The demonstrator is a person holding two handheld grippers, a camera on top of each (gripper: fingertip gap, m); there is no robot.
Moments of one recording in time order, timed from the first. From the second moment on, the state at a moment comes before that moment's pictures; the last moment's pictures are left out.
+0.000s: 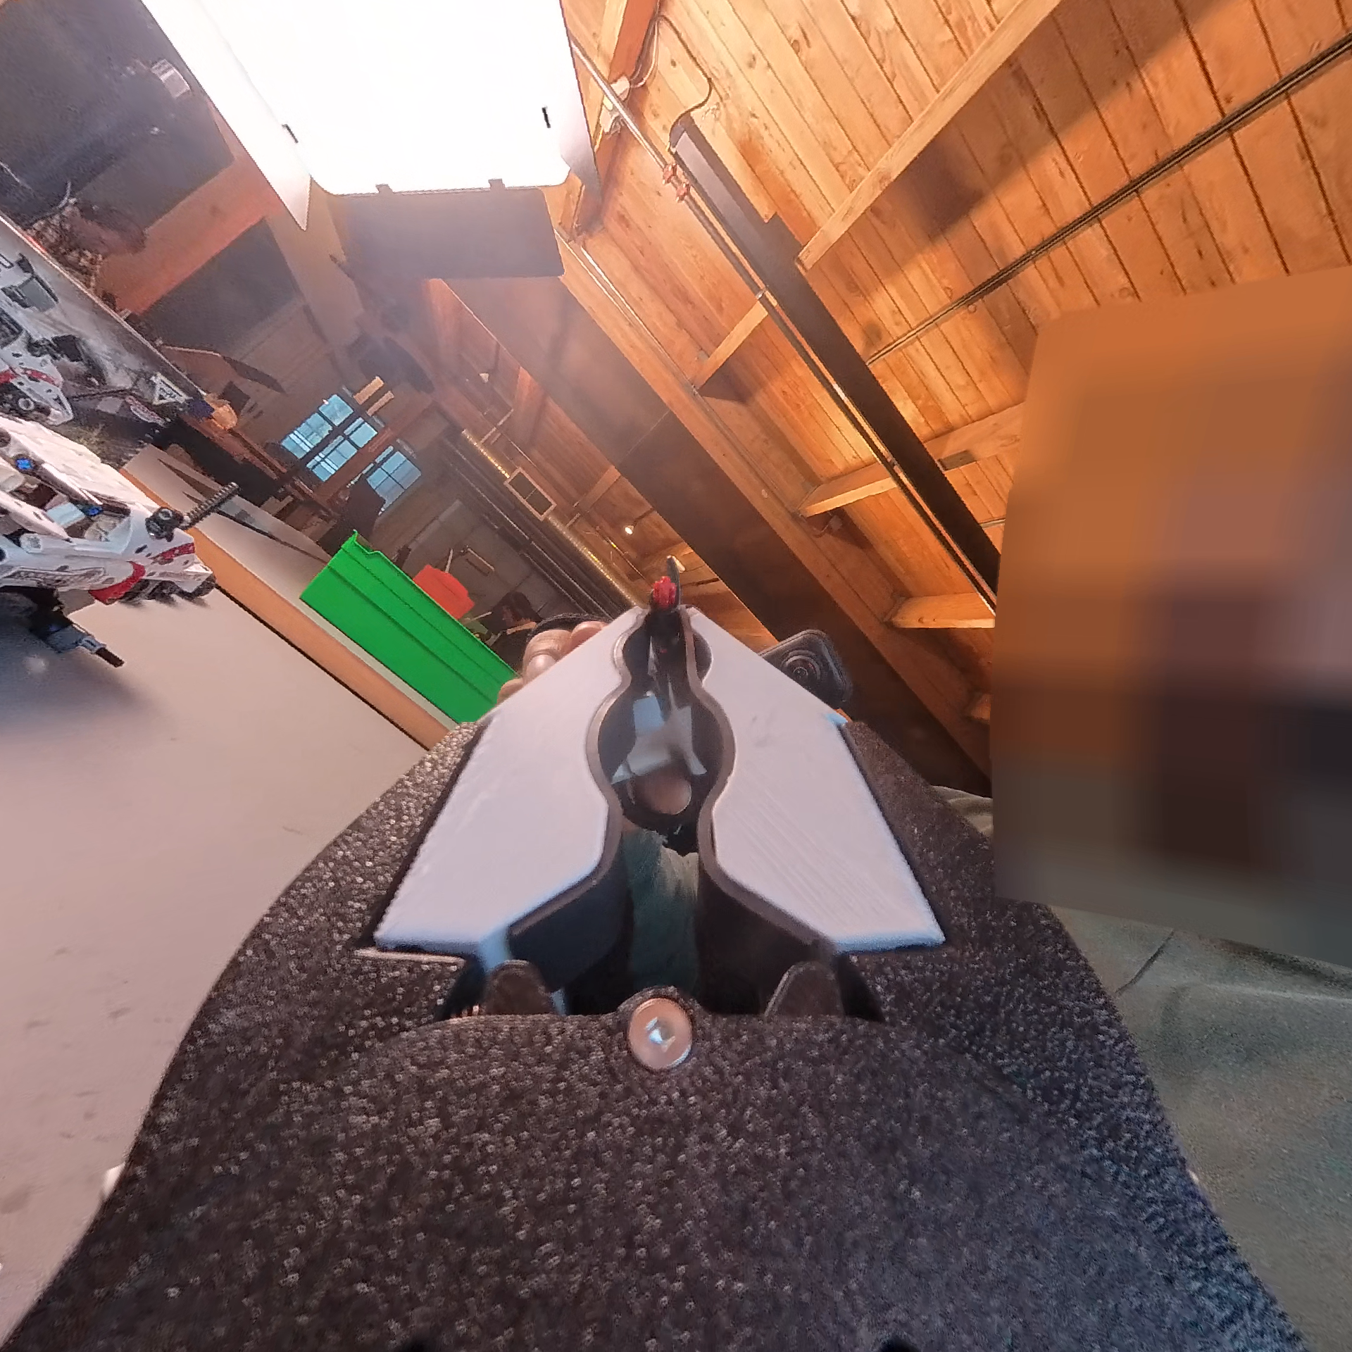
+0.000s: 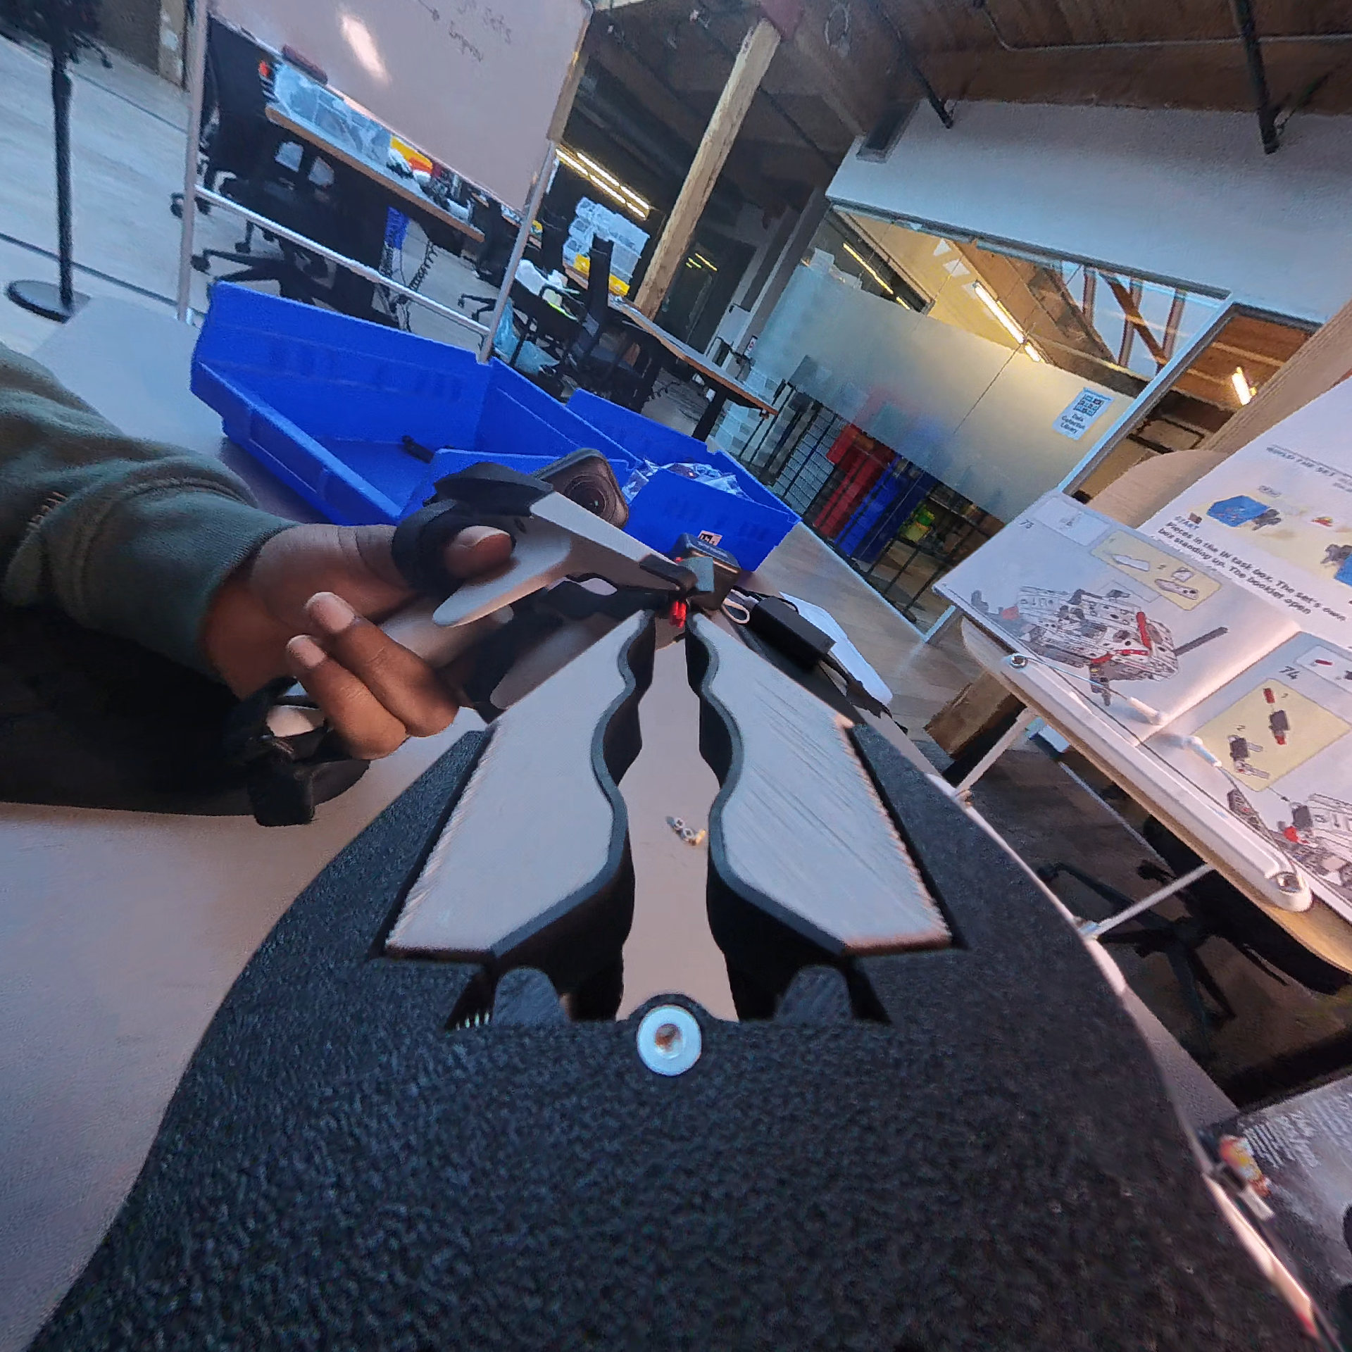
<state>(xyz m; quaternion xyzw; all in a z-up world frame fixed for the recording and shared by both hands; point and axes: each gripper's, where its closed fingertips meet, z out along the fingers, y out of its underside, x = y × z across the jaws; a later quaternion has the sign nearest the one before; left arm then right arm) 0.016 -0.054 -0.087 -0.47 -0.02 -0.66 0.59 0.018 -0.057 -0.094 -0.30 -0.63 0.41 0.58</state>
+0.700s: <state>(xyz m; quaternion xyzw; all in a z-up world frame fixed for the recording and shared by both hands) 0.042 -0.073 -0.113 -0.62 0.18 -0.54 0.54 0.036 -0.069 -0.113 -0.31 -0.68 0.50 0.44</state>
